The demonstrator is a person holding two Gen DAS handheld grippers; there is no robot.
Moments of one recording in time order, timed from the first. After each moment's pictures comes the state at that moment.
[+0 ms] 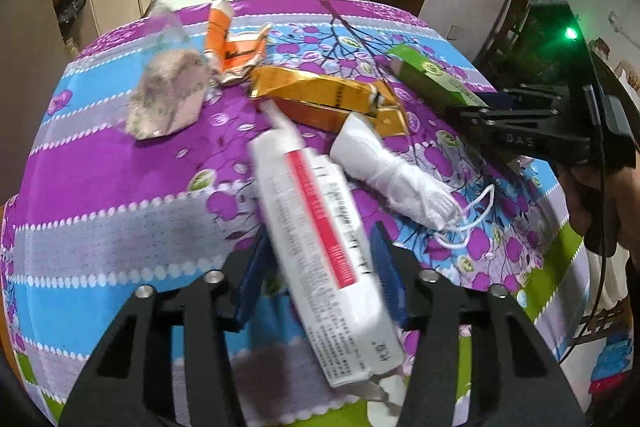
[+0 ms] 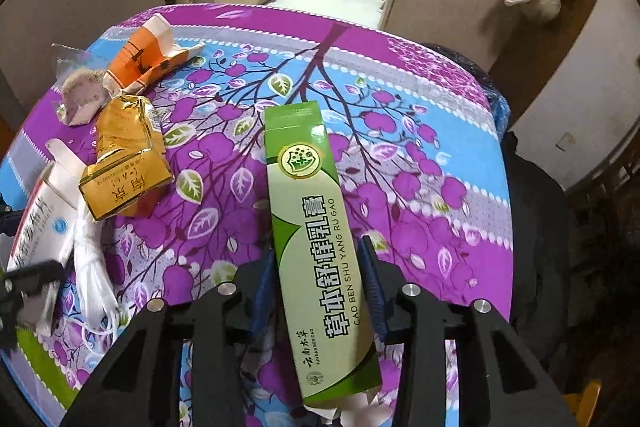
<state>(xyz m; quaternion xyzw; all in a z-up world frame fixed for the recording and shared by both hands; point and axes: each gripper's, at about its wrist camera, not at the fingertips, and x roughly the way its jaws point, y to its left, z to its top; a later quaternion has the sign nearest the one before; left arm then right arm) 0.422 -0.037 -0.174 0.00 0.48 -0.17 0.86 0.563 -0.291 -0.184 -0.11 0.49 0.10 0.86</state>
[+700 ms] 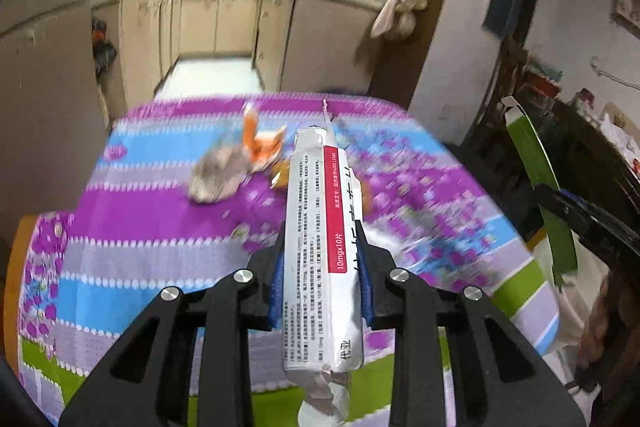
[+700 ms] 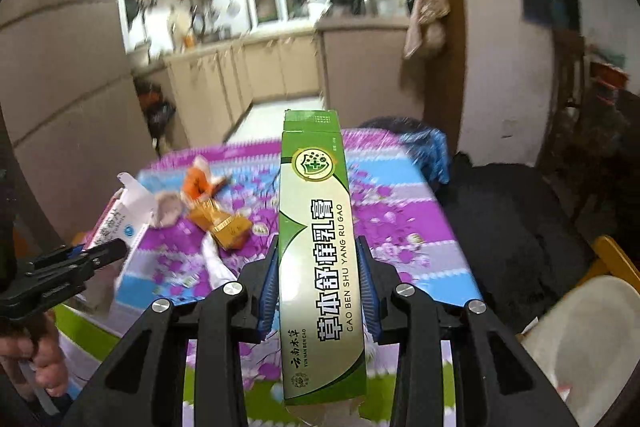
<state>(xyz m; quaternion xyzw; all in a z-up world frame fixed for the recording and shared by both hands) 0.351 -0.027 -0.096 -0.04 0.33 -0.16 0.93 0.358 -0.310 -0.076 0.05 0.28 0.01 0.96</state>
